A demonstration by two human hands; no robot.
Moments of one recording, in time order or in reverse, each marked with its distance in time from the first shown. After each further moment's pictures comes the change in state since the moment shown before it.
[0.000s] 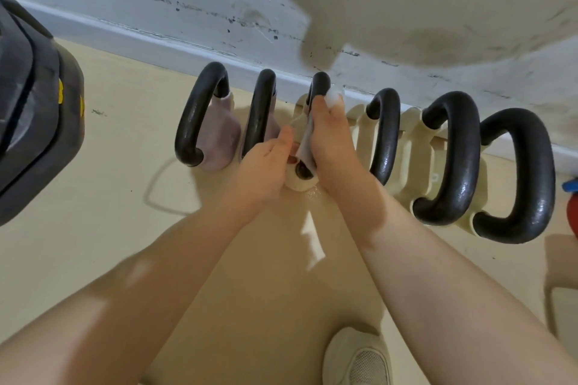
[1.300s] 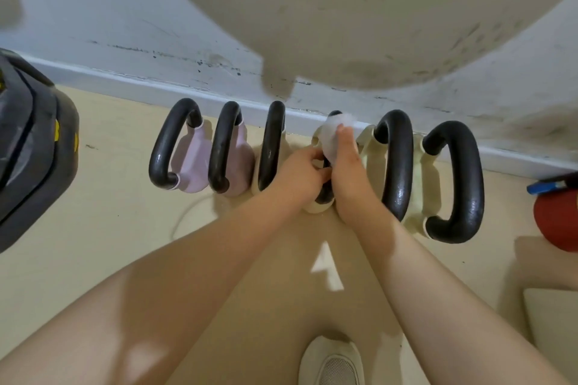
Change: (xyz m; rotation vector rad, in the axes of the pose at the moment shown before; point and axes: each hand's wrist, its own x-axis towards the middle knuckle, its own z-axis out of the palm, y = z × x) left_hand 0.001 0.065 0.087 0.171 -0.152 -0.049; right_hand -0.007 0.010 -0.074 -0.076 0.112 0.169
